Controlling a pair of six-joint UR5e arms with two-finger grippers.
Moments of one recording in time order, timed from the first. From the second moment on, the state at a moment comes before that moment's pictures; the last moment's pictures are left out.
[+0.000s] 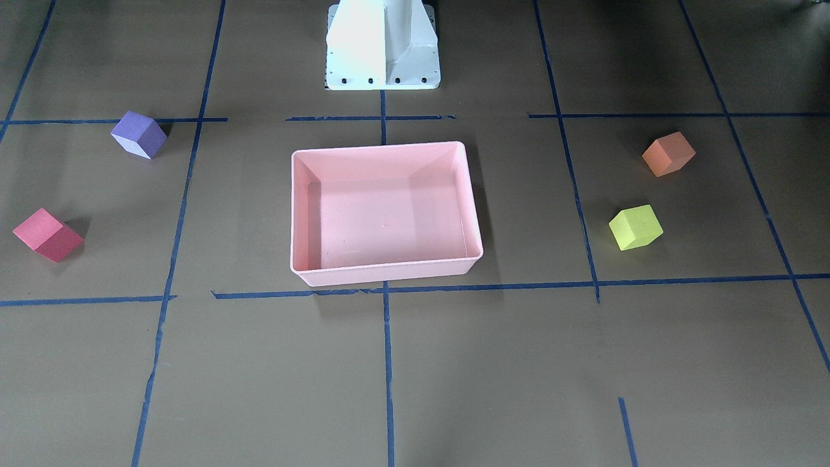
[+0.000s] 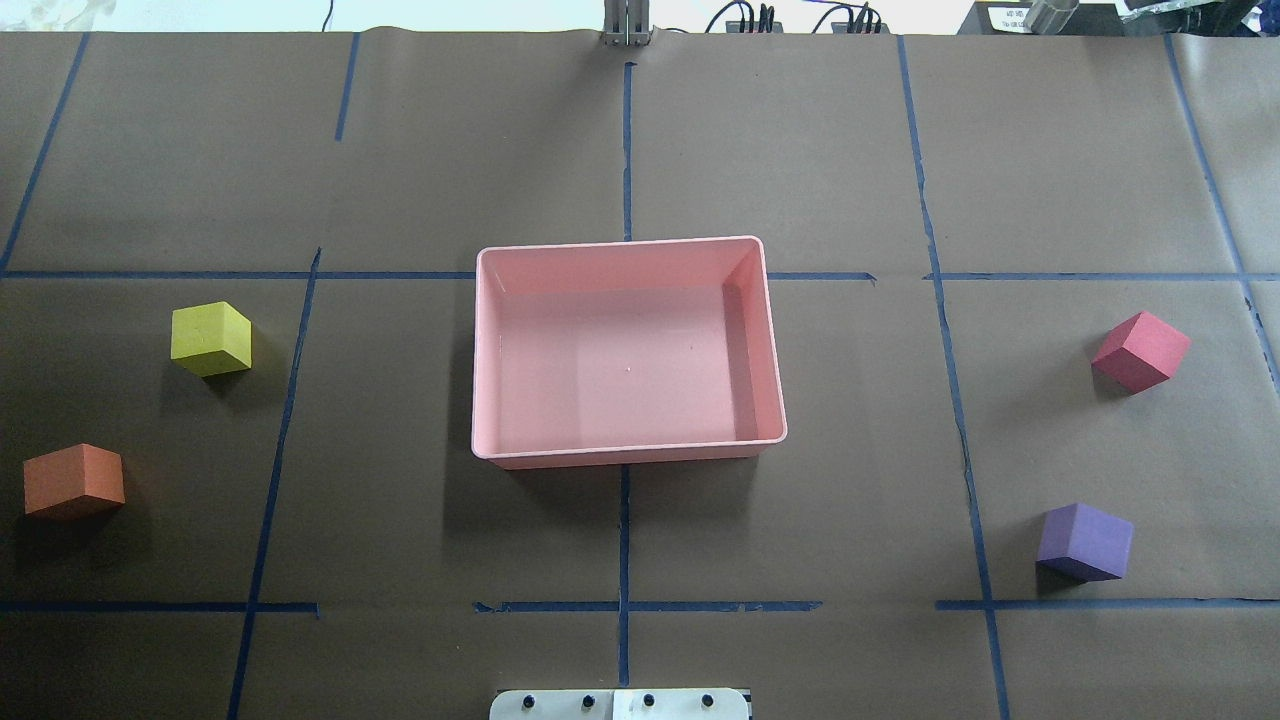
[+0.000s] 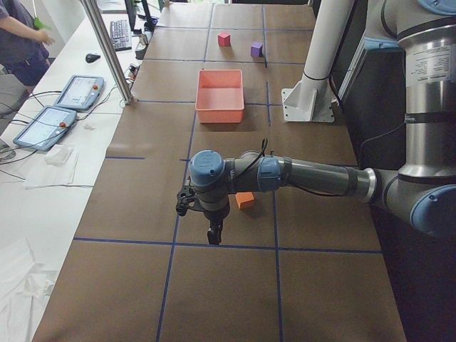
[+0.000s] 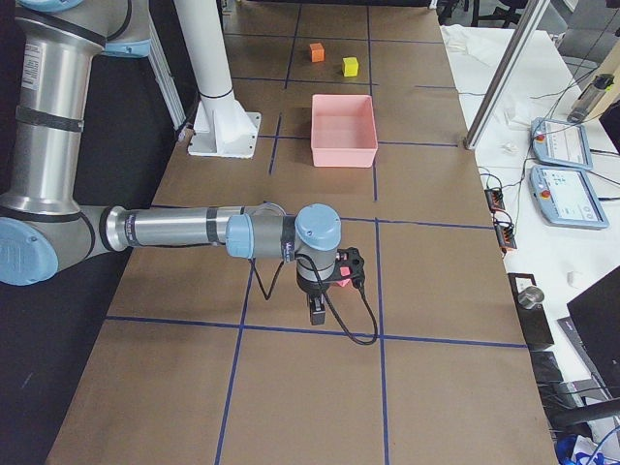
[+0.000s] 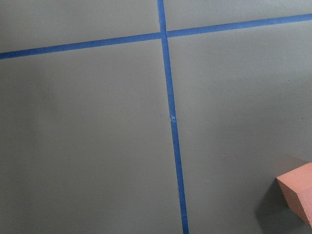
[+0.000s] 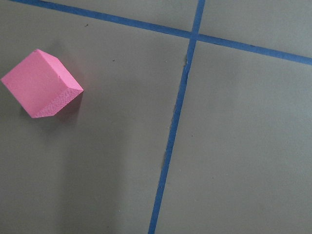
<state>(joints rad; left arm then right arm) -1.57 -1.44 -1.84 -1.36 -2.33 0.18 1.53 -1.79 1.86 -1.64 2.32 -0.16</state>
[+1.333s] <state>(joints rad) -1.56 -1.44 -1.84 -1.36 -2.34 0.18 1.15 -1.58 1.78 -1.42 2.24 -0.16</state>
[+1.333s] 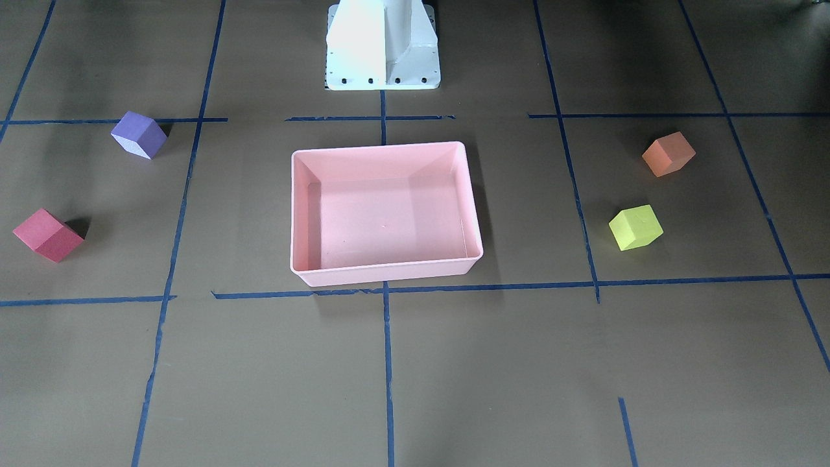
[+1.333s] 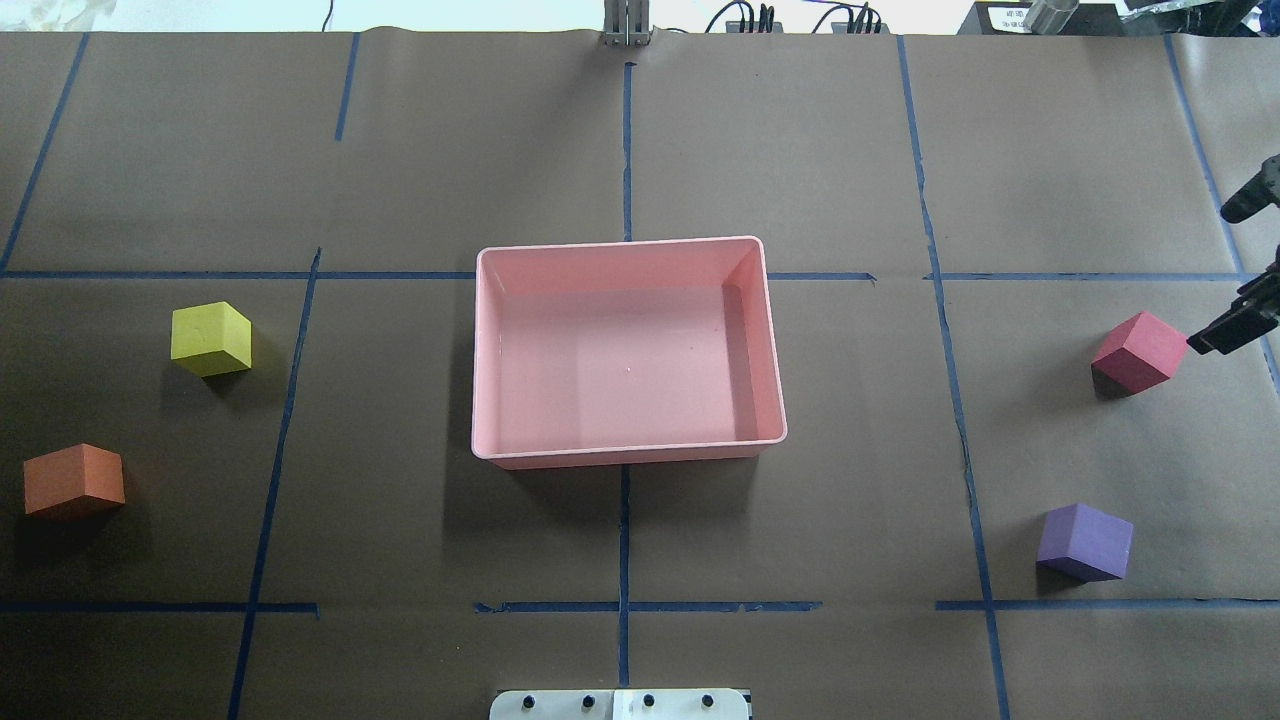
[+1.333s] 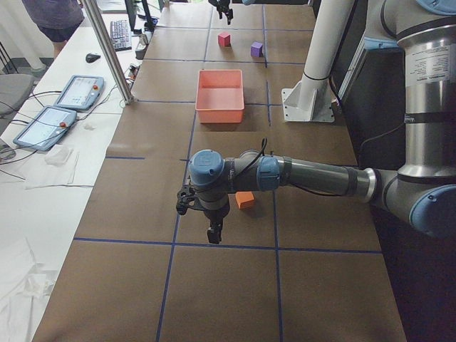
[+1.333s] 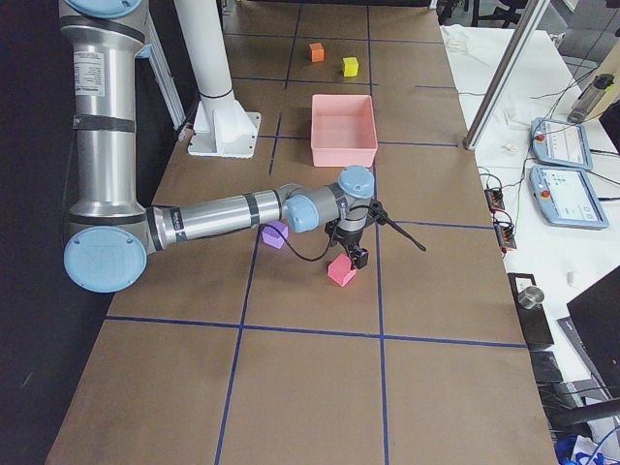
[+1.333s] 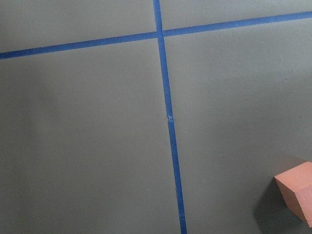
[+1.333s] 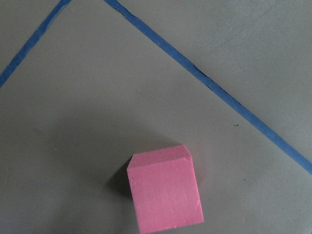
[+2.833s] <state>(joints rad) -1.56 -1.44 -1.84 -1.36 -2.34 0.17 1.00 -1.48 1.58 -1.42 2.17 -0.16</state>
